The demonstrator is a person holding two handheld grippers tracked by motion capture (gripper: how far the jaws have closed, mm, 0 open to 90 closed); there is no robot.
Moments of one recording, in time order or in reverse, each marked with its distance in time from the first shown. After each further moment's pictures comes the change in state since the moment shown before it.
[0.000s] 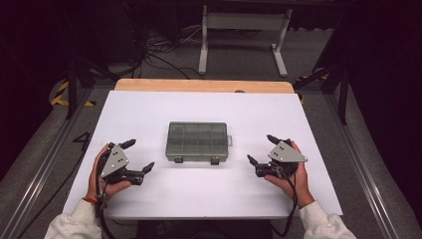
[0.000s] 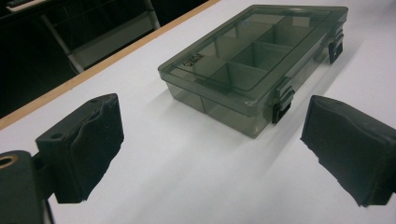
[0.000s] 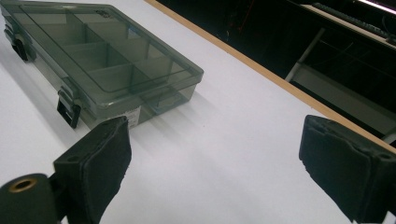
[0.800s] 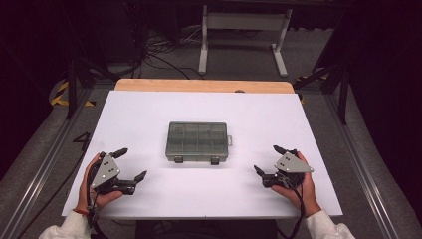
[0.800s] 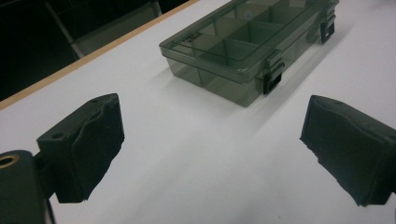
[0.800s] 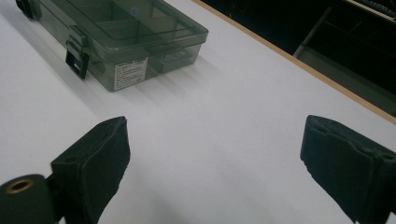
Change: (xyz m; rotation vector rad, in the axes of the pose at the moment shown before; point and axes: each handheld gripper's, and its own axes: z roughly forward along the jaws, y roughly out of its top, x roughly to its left) left arm -0.007 -0.016 -0.024 0.020 0.021 -0.020; right arm 0.004 -0.029 -0.018 0.056 0.006 0.001
